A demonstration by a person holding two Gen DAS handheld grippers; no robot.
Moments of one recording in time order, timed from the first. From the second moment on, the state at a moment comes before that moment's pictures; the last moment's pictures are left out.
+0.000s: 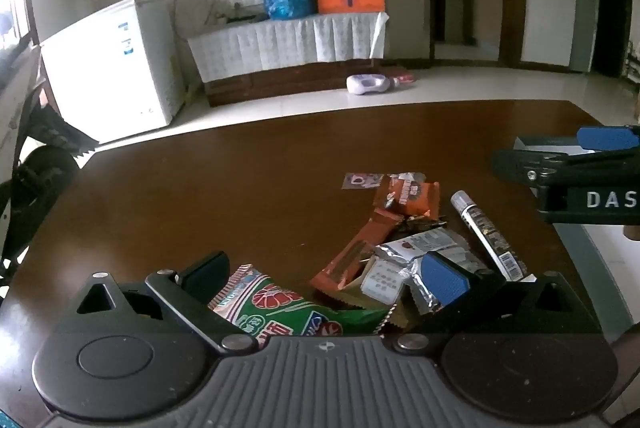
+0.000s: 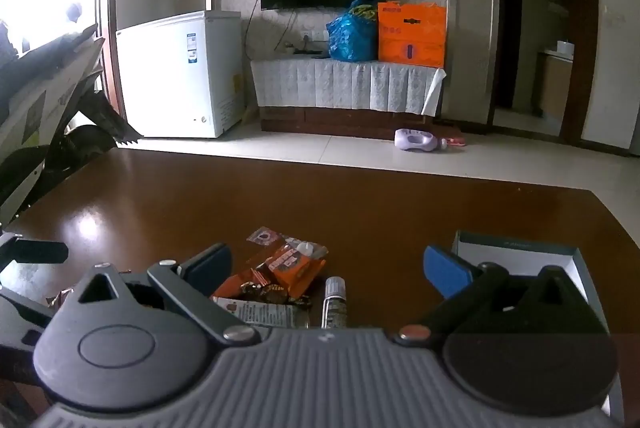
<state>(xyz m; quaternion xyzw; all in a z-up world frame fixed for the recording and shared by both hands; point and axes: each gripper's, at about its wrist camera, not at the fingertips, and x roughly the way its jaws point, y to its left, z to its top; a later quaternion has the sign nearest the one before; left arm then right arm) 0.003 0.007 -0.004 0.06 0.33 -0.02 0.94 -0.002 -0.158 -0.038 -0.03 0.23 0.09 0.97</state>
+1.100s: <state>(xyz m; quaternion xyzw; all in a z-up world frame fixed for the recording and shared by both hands) 0.002 0.032 -0.031 0.06 0.36 0.01 0.93 -0.015 -0.165 -0.049 -0.03 0.27 0.10 0.96</state>
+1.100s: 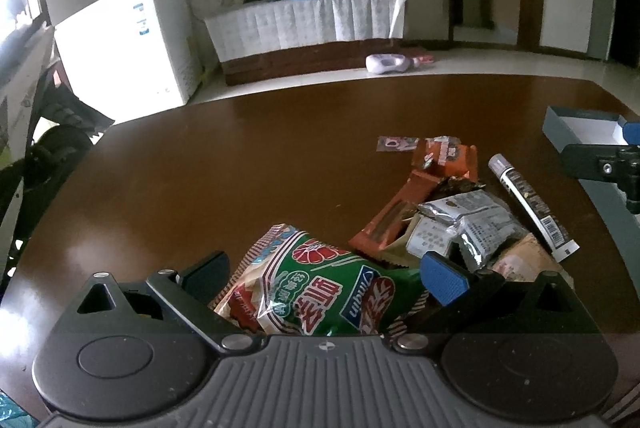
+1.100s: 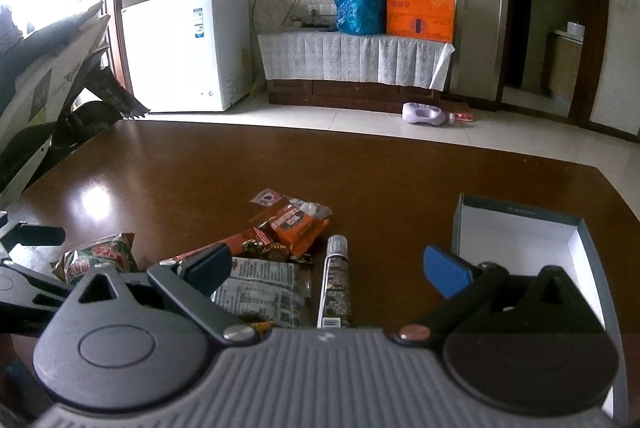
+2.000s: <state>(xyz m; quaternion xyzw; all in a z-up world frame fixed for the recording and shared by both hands) 0.011 0.034 -0.044 0.05 0.38 0.01 0.92 -0.013 -0.152 -0.066 -0.05 0.31 0.11 0.94</state>
